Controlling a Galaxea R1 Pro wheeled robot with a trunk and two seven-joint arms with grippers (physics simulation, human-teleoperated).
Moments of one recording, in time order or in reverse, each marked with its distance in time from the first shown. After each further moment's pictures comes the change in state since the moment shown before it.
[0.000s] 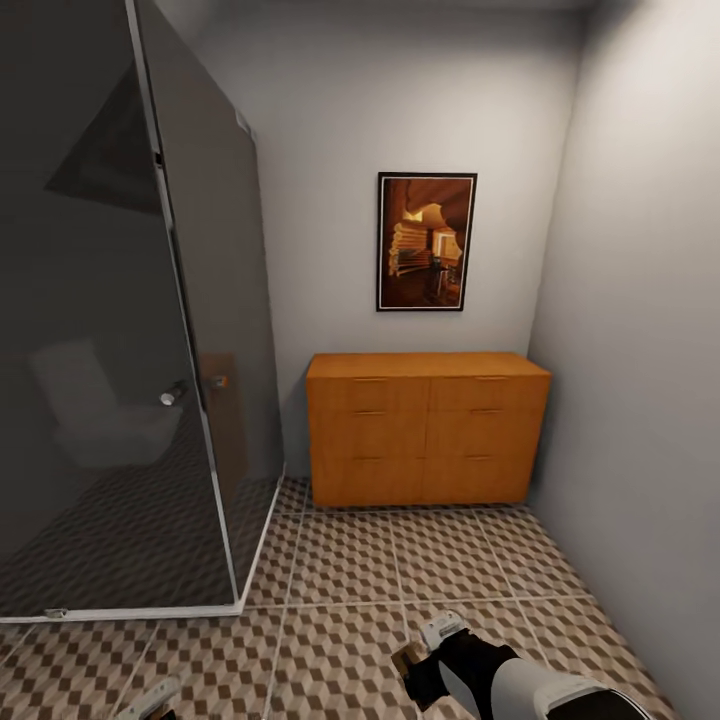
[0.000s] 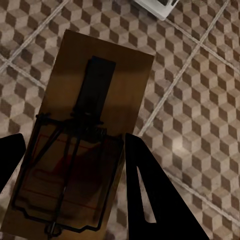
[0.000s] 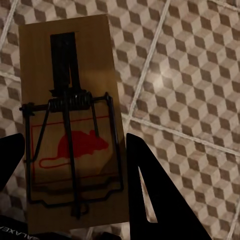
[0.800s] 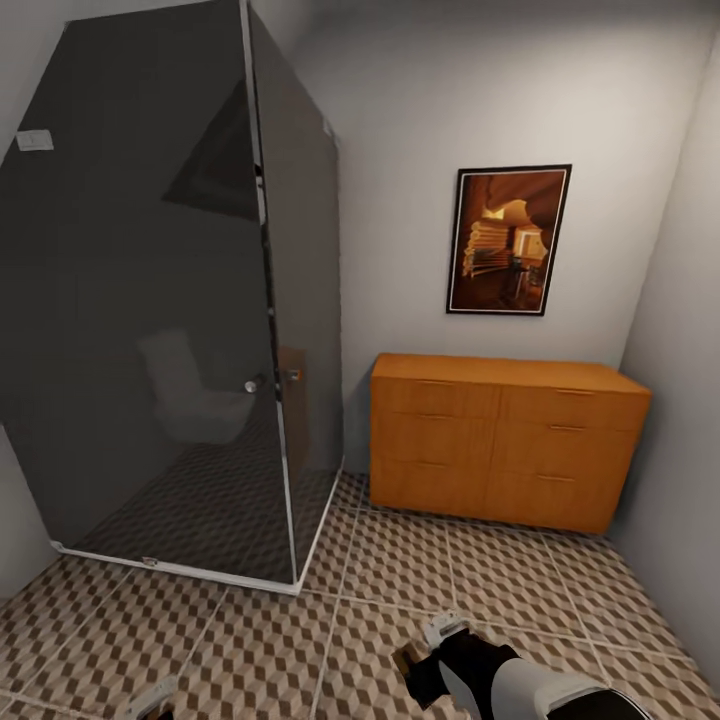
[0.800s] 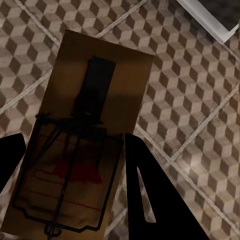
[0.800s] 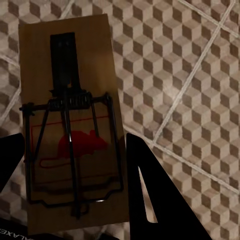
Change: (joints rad) left arm 0.000 0.006 0.002 0.000 -0.002 -0.002 0.000; right arm 0.000 -0.001 0.000 0.000 0.000 -0.007 -0.007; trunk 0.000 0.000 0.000
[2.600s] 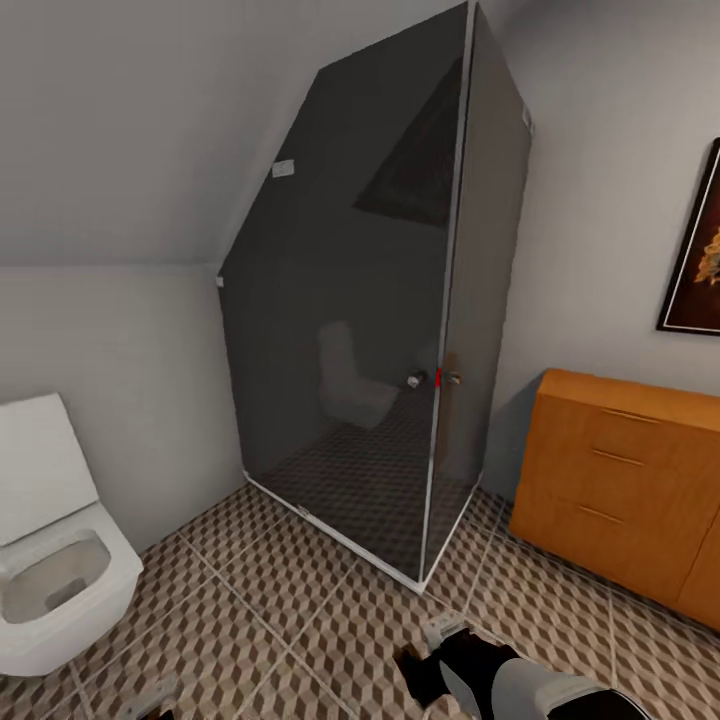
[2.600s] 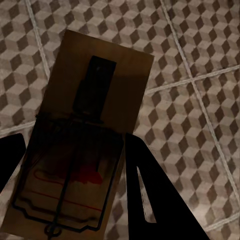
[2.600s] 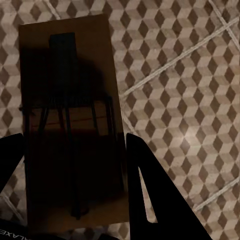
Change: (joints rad) left arm 0.000 0.000 -0.001 0.000 -0.001 0.000 0.000; right arm 0.000 -0.002 0.000 0.000 -0.002 0.000 -0.001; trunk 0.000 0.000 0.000
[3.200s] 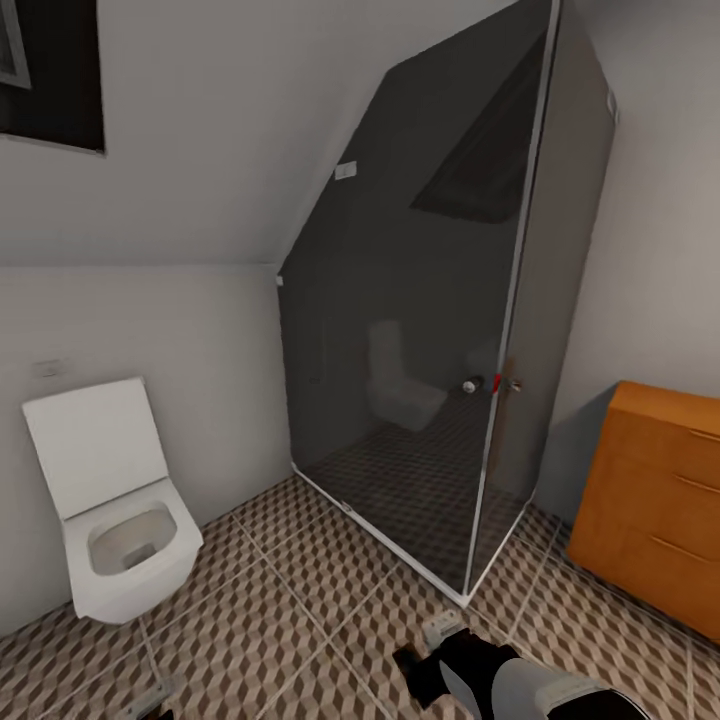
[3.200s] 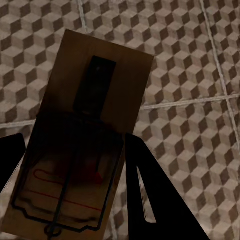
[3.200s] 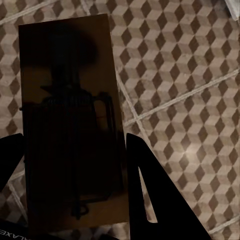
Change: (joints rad) left arm 0.000 0.000 0.000 0.000 -0.001 0.000 0.000; right arm 0.000 0.000 0.000 -0.001 0.000 0.000 0.000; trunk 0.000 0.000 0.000
